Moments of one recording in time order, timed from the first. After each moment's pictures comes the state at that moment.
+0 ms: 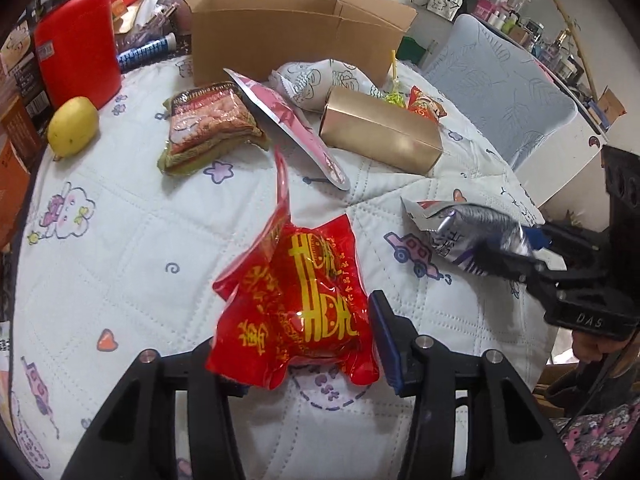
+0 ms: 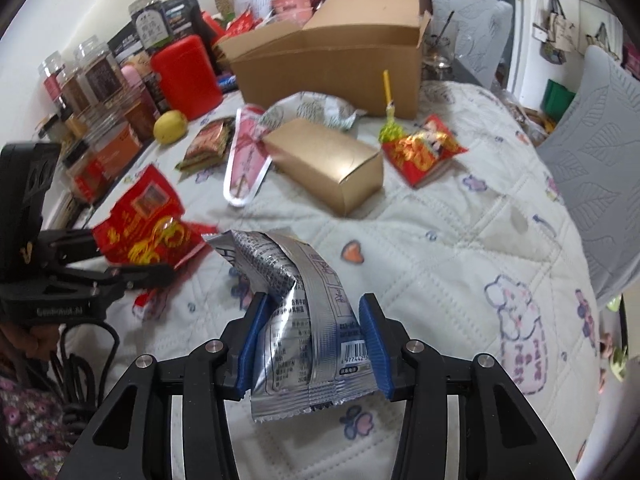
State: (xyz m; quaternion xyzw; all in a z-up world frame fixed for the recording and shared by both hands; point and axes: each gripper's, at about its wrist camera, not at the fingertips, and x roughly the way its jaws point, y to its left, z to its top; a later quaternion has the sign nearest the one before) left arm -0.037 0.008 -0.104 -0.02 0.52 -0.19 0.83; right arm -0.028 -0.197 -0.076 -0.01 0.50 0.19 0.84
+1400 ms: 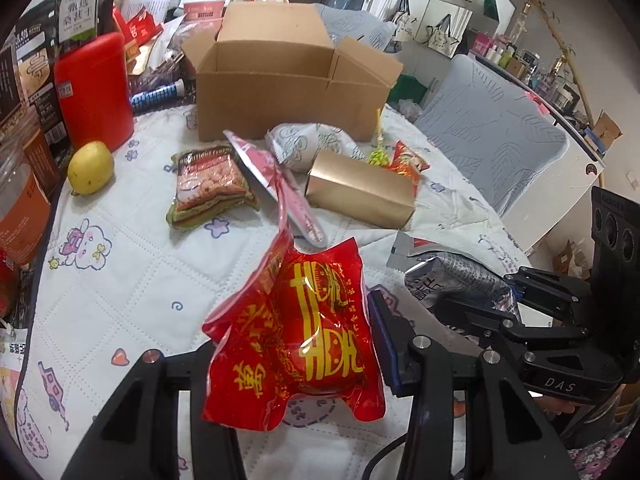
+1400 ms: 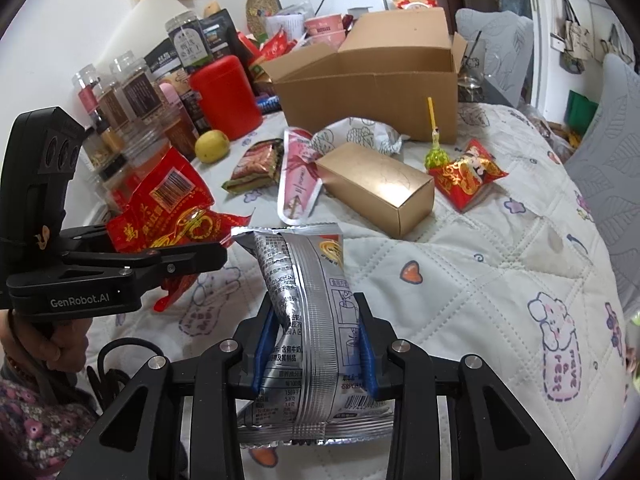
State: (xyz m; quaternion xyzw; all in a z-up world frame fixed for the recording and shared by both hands) left arm -0.048 0.000 -0.063 -0.04 0.45 -0.18 0.88; right arm -0.043 -0.178 -0.058 0.01 0.45 0.24 0.86
